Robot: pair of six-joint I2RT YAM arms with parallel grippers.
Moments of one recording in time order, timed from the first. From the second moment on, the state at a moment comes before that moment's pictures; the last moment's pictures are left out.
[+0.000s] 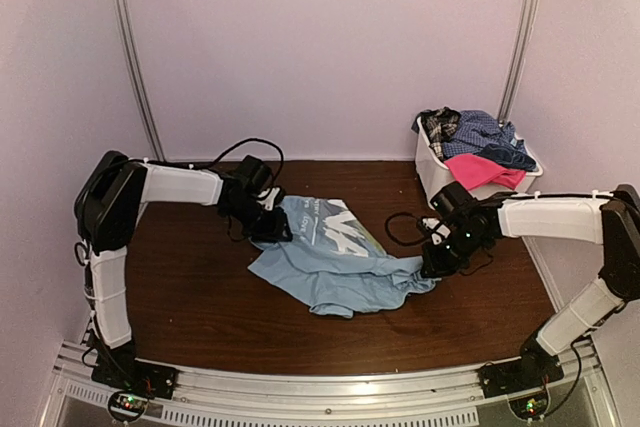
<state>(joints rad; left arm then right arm) -0.57 2.04 1.38 -0.42 0.30 -0.39 0.54 1.49 0.86 -0.59 -0.18 0.37</state>
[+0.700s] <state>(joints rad) -0.61 1.44 1.44 -0.64 0.21 -0.39 0.42 1.44 1.75 -0.97 -0.07 0.16</state>
